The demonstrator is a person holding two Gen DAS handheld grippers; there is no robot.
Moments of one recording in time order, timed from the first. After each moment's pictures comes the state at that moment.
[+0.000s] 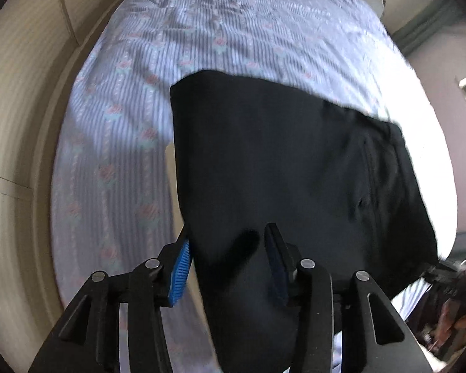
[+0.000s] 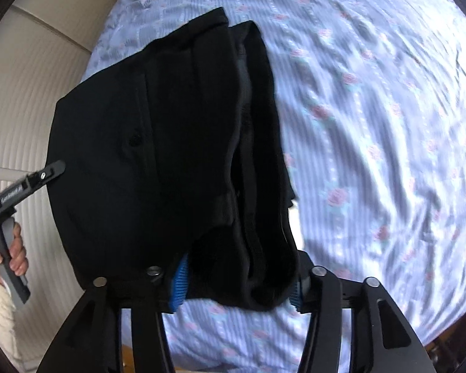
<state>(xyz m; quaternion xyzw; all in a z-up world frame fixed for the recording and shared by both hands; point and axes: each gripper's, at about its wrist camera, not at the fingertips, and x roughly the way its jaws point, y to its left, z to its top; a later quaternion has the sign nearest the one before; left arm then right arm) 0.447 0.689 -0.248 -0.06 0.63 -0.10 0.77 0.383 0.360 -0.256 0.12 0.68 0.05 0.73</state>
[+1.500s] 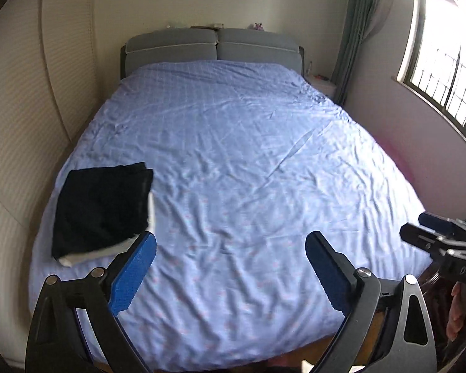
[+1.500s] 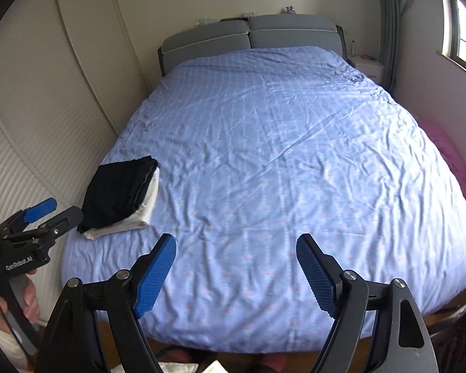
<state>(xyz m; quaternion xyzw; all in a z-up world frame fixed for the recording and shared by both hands) 0.141 0.221 0.017 -0.01 0.41 -0.09 0.91 0.124 -0.023 0.009 0.06 0.44 0.07 0.90</state>
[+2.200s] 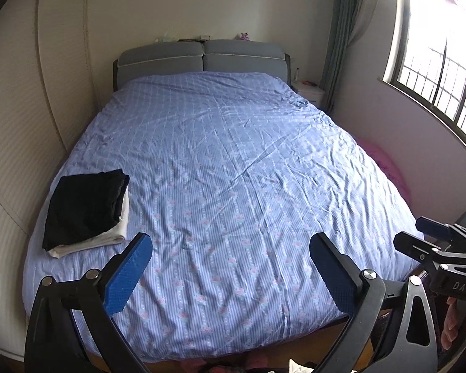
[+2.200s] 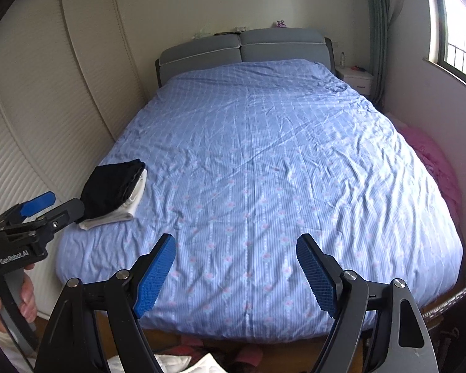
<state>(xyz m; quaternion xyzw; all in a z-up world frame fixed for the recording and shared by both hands) 0.080 0.123 0.045 0.01 0.38 -0.10 0.92 0.055 -0.098 0.033 0.05 0.41 0.05 0.91</state>
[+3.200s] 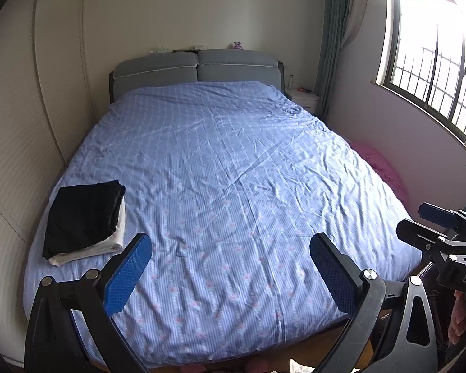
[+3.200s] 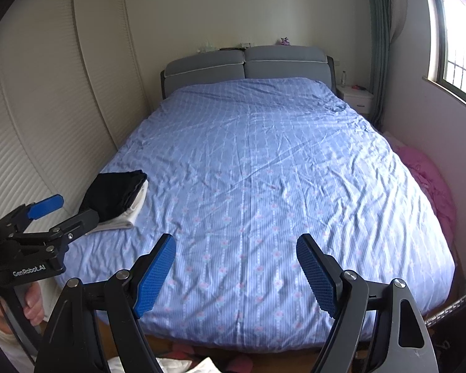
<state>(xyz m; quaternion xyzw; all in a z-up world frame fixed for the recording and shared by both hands) 0.066 0.102 0.056 0.01 0.36 -0.10 0.93 0.040 -0.102 0.059 0.03 0.38 0.06 0.92</state>
